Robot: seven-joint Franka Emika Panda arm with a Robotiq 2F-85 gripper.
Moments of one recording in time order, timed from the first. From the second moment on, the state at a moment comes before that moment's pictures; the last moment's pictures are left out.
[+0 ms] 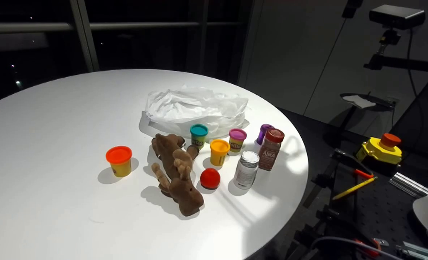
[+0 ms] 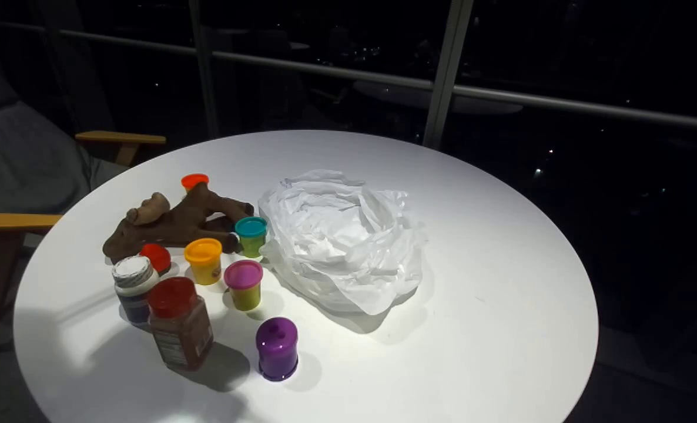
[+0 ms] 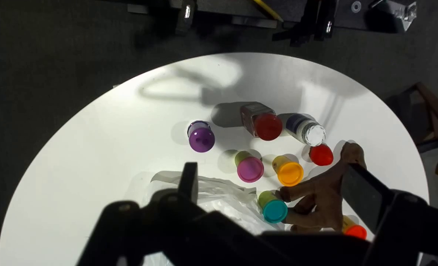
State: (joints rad) arm -0.02 -0.63 -0.20 -2.52 0.01 1.85 -0.31
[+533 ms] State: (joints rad) arm -0.02 -0.55 -0.16 -2.63 -0.01 1.99 -0.29
